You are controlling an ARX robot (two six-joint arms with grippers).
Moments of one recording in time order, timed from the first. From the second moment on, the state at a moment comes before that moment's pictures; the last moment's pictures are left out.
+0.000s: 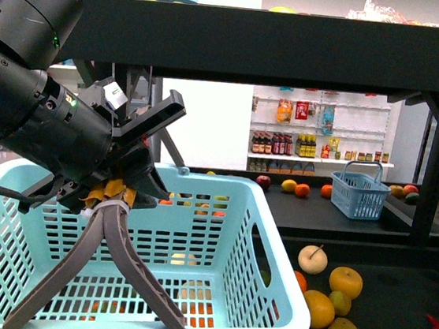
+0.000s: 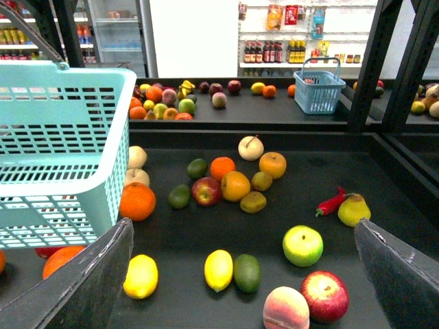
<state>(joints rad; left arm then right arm) -0.27 1.73 1.34 -0.22 0.38 -0.51 0.00 0.00 0.01 0.00 0.00 0.00</state>
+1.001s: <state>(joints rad) -0.26 1.73 1.34 -0.22 0.39 -0.43 -0.15 1.13 0.42 0.36 -0.13 0.00</state>
